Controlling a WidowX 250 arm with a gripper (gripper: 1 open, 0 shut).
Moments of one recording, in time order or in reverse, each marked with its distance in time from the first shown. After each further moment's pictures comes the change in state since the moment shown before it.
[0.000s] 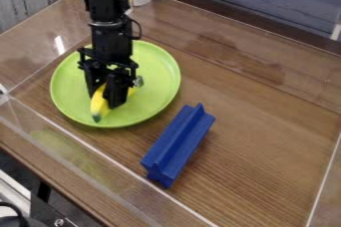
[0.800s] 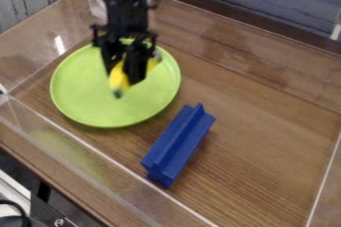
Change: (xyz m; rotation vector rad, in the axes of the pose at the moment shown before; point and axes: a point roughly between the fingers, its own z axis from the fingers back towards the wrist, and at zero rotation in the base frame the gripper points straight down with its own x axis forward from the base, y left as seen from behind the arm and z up) arm 0.008 -0.034 0.056 -0.025 -0.050 0.028
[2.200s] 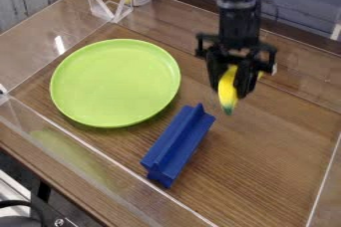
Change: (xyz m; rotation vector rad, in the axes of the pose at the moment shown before) arm 0.047 -0.105 -0.010 -0.011 -0.090 -0.054
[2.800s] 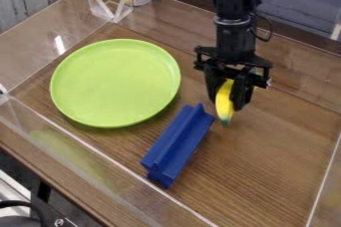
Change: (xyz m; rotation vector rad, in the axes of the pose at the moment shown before) arm 0.008 0.013 -0.032 0.008 0.006 0.003
